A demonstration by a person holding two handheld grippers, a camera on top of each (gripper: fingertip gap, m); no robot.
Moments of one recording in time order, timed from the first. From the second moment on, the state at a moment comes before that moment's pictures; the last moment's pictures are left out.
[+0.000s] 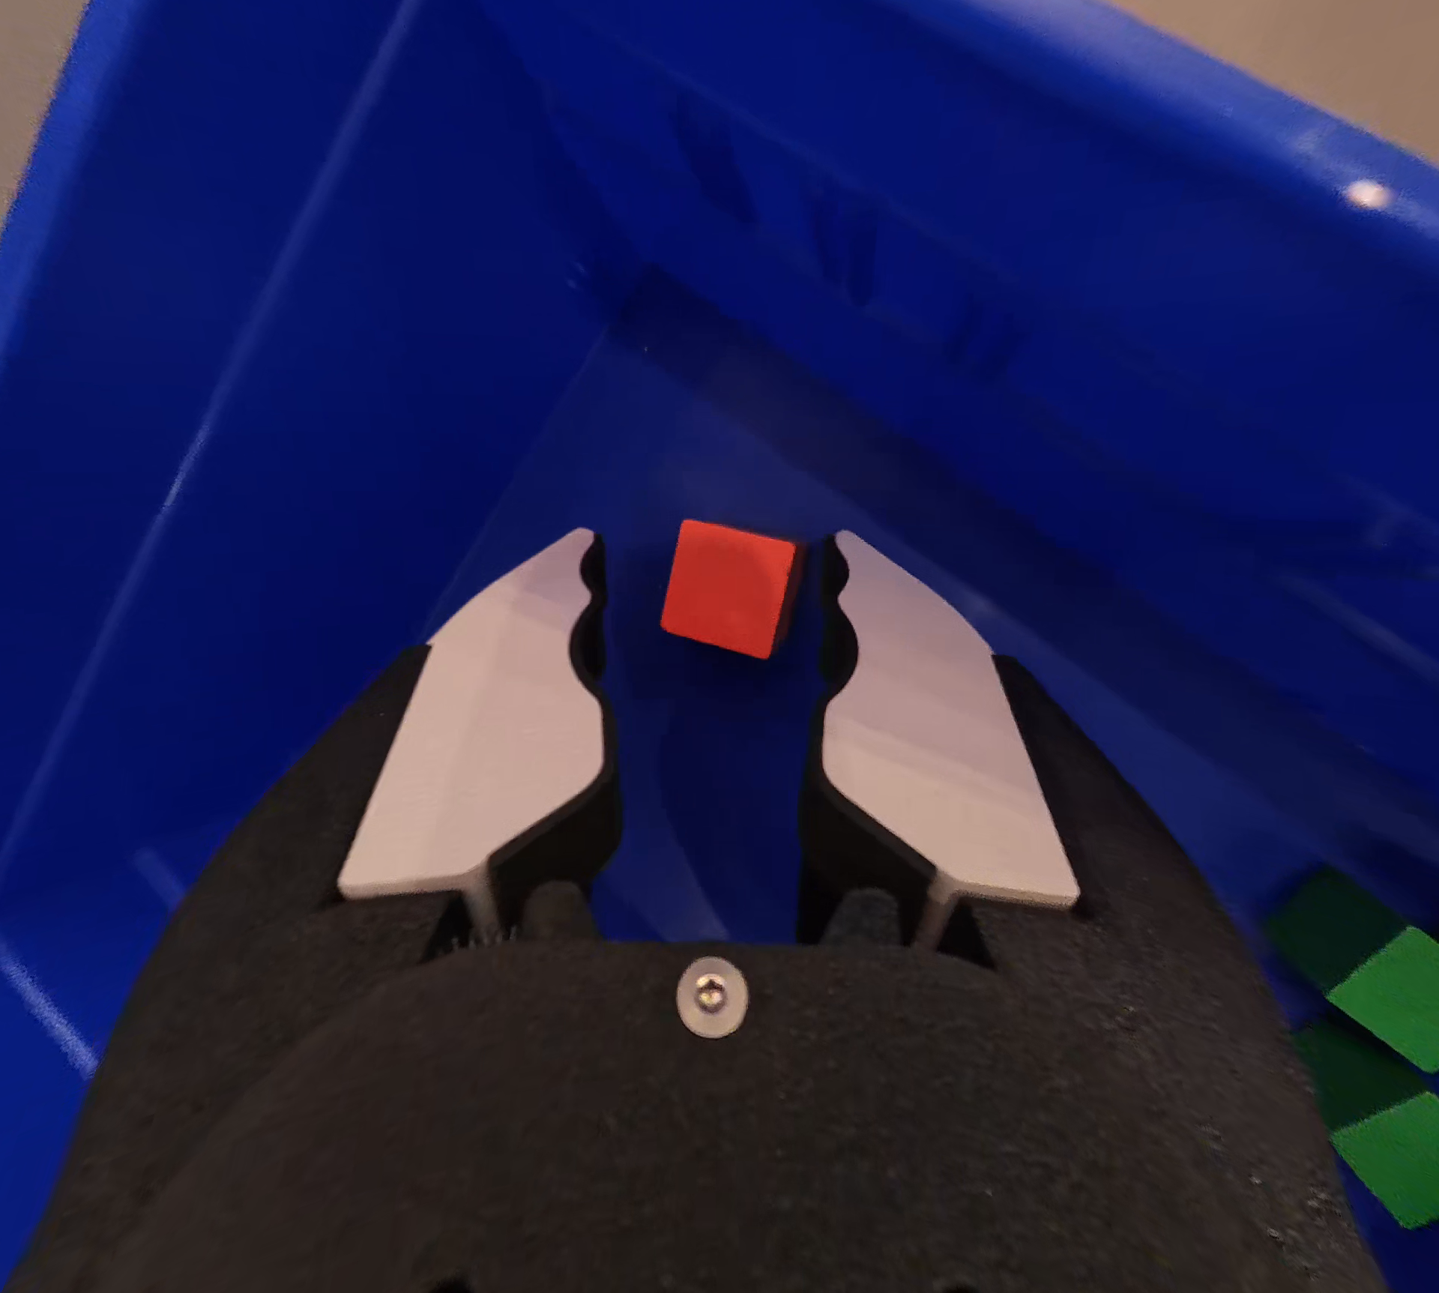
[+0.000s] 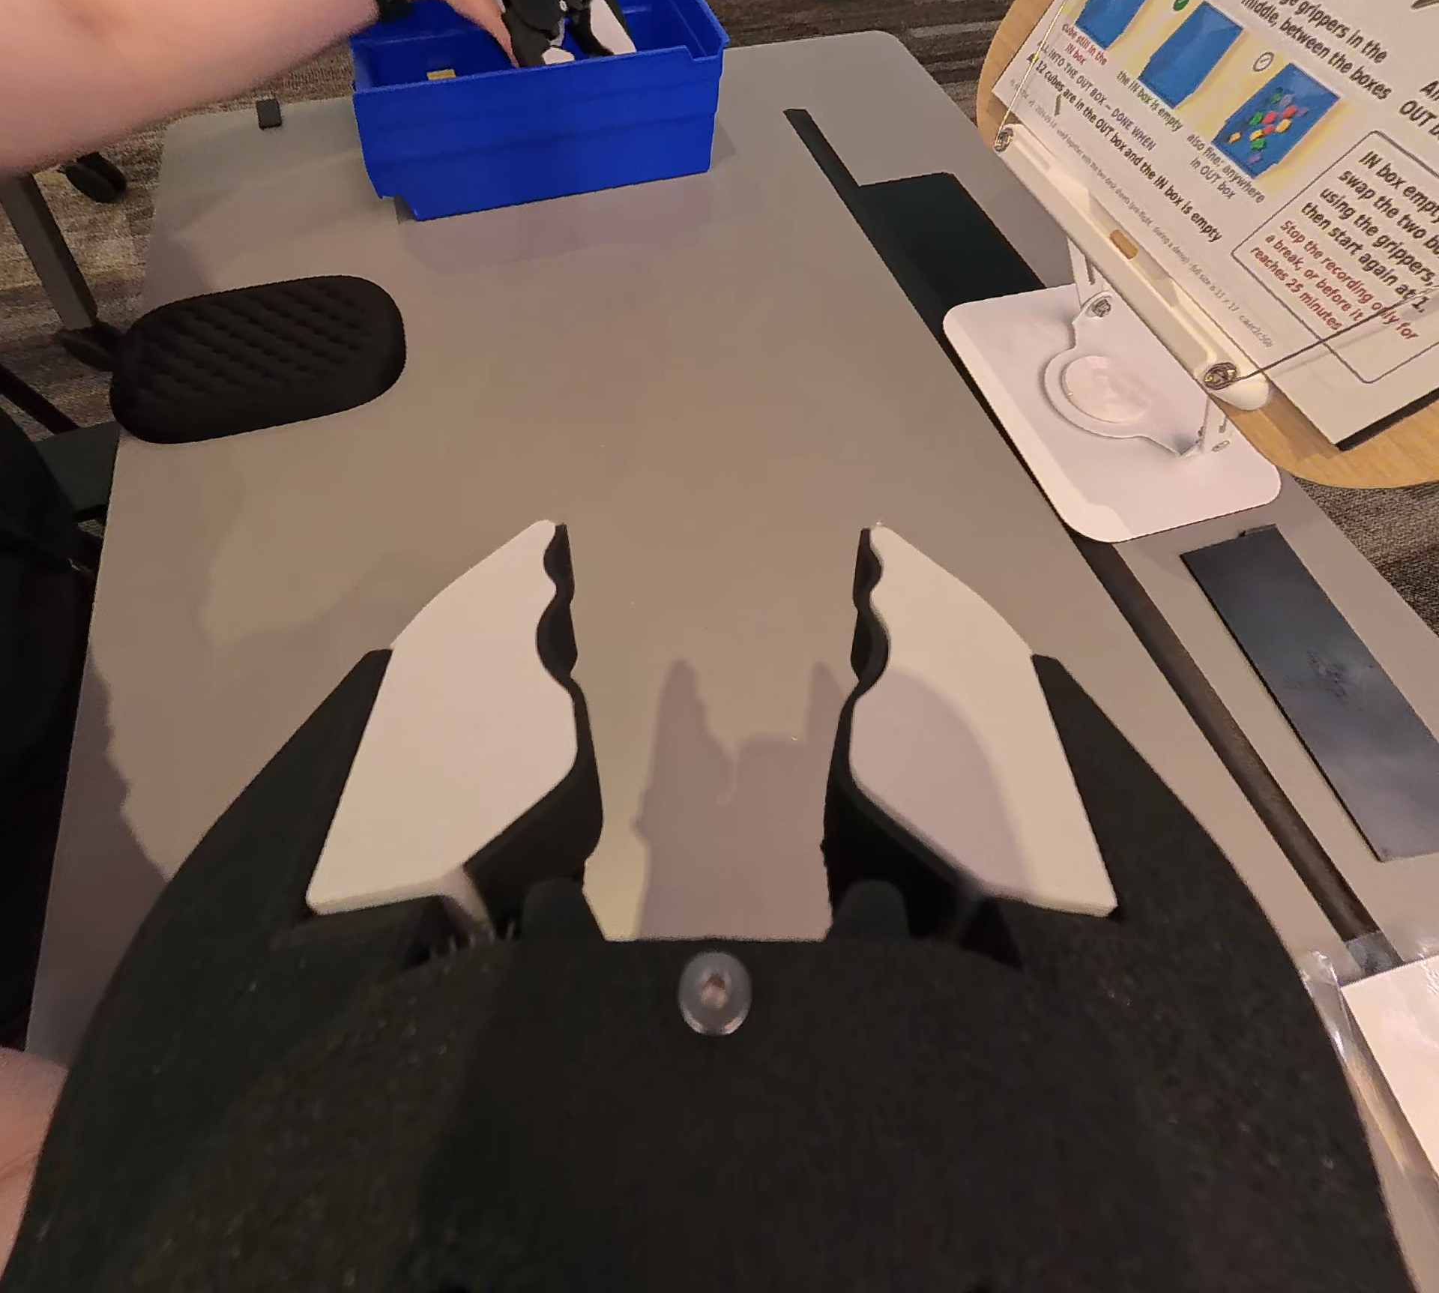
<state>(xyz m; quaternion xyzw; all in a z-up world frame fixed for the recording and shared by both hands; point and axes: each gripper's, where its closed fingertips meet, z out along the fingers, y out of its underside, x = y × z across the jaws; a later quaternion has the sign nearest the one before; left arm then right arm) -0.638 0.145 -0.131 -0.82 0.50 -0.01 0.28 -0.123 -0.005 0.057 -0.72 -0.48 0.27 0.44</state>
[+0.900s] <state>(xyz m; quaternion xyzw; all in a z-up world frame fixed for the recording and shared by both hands) -0.550 0.100 0.050 -0.70 0.49 -0.01 0.52 -0.164 -0.001 0.071 -0.69 -0.48 0.31 0.44</state>
